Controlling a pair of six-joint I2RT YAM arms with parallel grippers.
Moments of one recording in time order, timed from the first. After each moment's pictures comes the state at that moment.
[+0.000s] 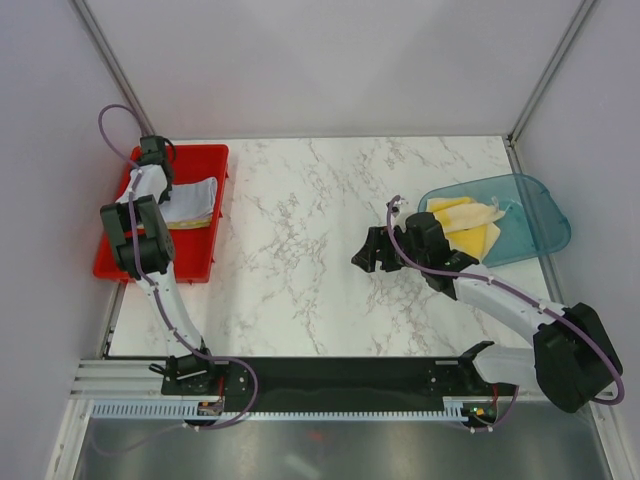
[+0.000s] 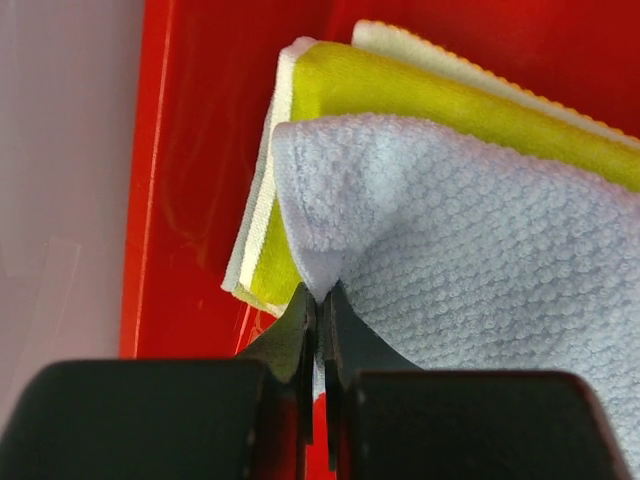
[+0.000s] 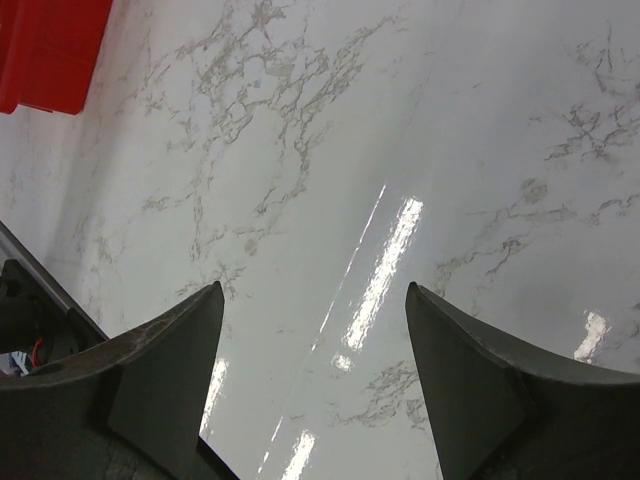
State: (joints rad) left arm 0.27 2.19 1.74 -0.54 -0.53 0.19; right arm 0.53 1.23 0.65 0.01 -0.26 0.47
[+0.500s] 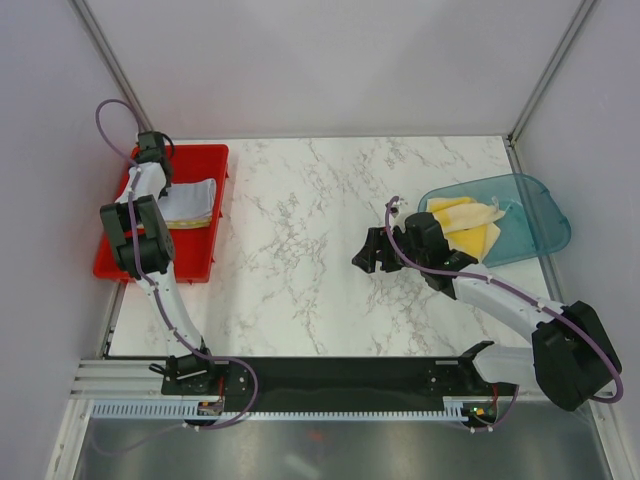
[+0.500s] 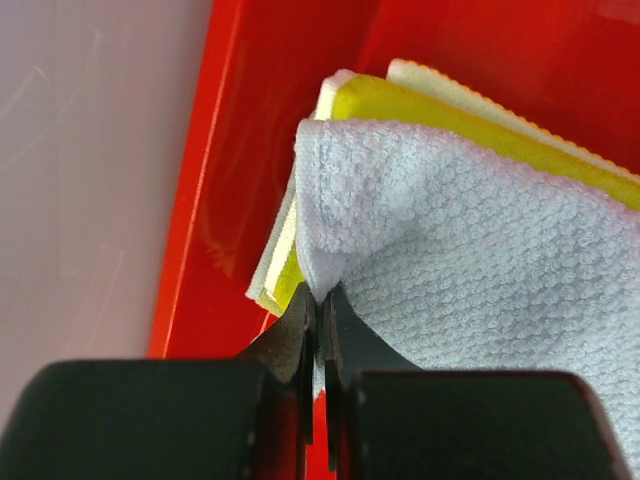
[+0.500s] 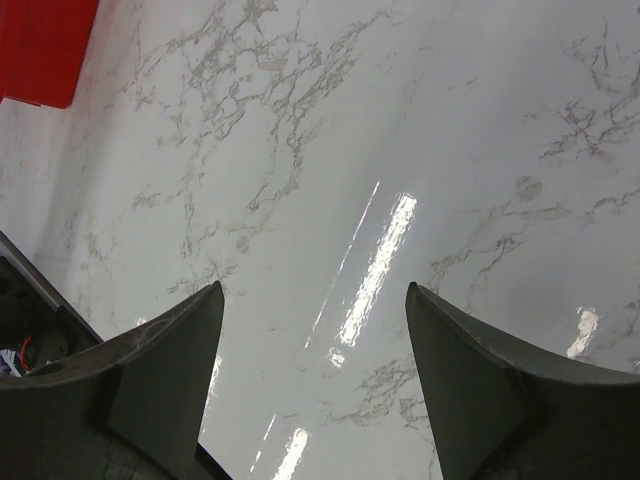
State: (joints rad) left arm 0.27 2.19 1.77 -0.52 -0.56 0.20; right arm 0.53 1.24 0.65 0.00 -0.26 0.46
